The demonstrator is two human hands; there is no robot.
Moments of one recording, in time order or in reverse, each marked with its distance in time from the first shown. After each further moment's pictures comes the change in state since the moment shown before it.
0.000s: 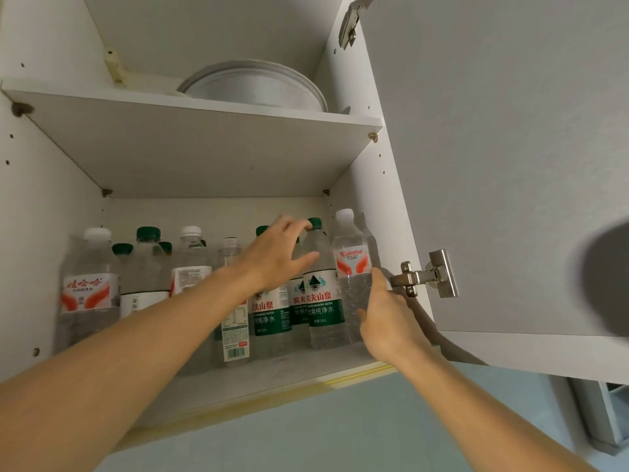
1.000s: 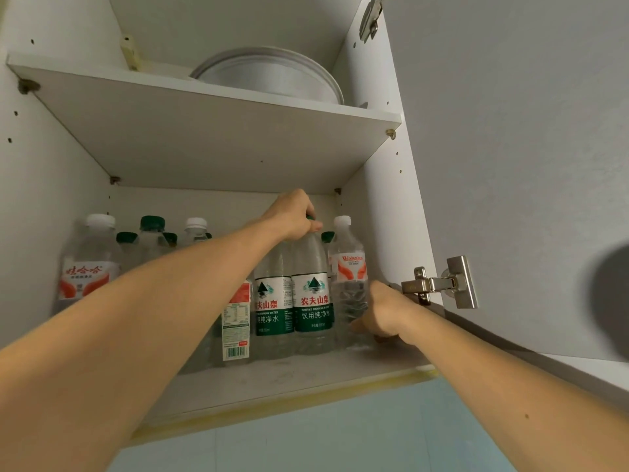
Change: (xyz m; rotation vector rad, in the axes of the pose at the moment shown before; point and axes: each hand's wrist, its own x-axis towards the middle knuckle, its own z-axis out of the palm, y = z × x) left_hand 0.070 -0.005 -0.012 -0.111 -0.039 -0.303; right_hand 0.062 0.000 0.002 -0.110 -0.393 0.076
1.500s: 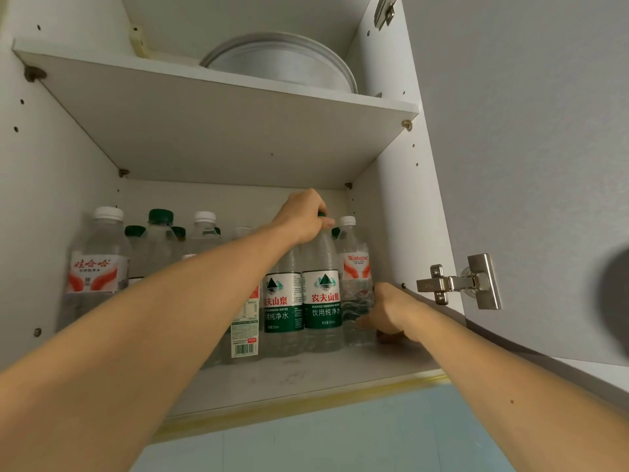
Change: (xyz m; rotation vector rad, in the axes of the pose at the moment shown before) left_hand 0.000 -0.007 0.014 -0.040 0.049 0.008; right_hand 0.028 0.001 0.012 -0.217 -0.096 -0.041
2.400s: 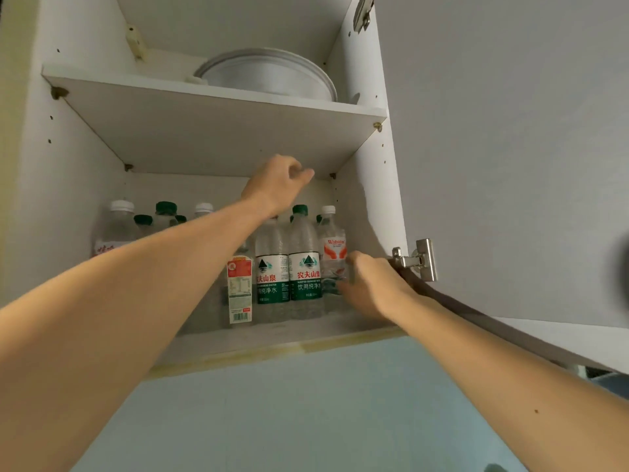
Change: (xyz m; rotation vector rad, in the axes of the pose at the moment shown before) left_hand -0.051 0.046 -0.068 -0.104 0.152 -0.037; right_hand -0.089 -0.008 -0.020 0.176 0.287 -0.167
